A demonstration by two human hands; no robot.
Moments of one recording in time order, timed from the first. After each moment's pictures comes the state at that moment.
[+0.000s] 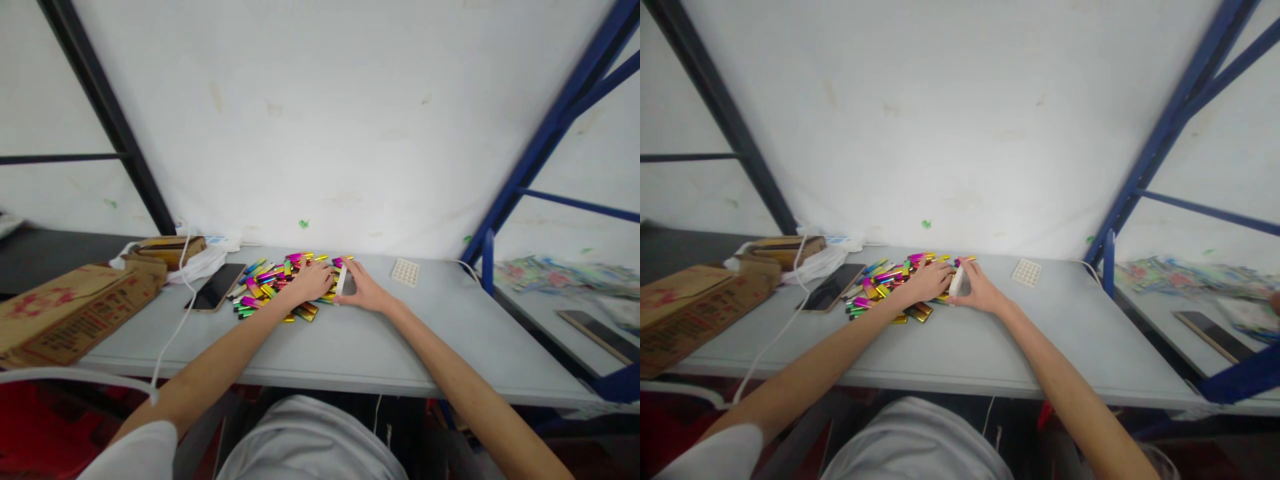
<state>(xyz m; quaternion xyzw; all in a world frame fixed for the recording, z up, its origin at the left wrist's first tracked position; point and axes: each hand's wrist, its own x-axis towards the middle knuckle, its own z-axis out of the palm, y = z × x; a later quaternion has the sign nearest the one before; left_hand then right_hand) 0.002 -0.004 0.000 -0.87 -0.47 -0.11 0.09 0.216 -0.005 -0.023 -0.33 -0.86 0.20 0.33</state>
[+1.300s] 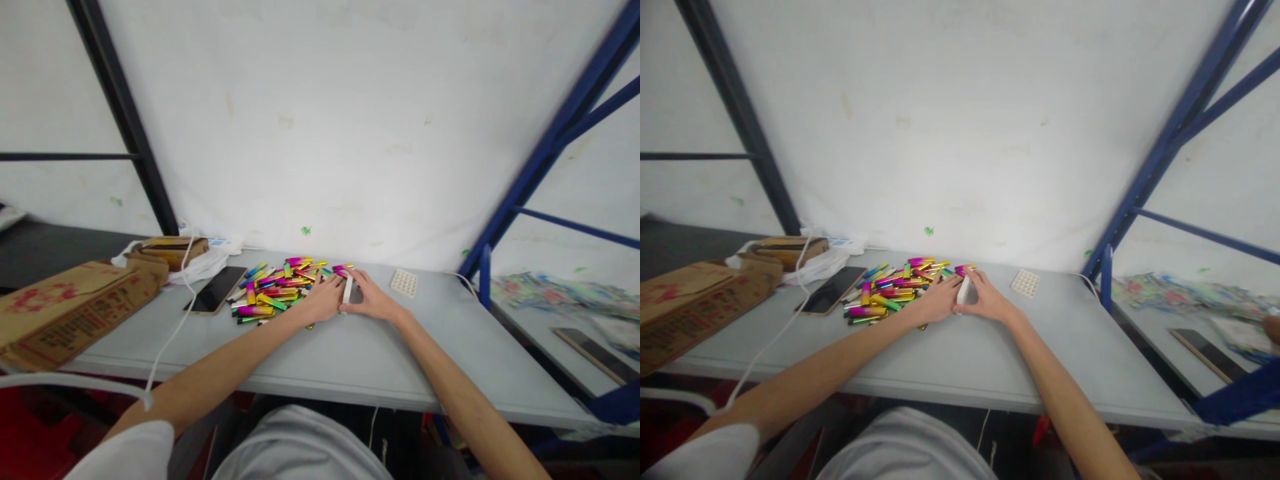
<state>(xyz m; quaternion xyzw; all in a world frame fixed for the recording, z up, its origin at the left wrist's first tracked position) 0.031 -0.024 -0.016 -0.88 -0.43 -0.13 0.13 0.239 0.000 -0.019 -0.31 -0.89 0.17 0.29</state>
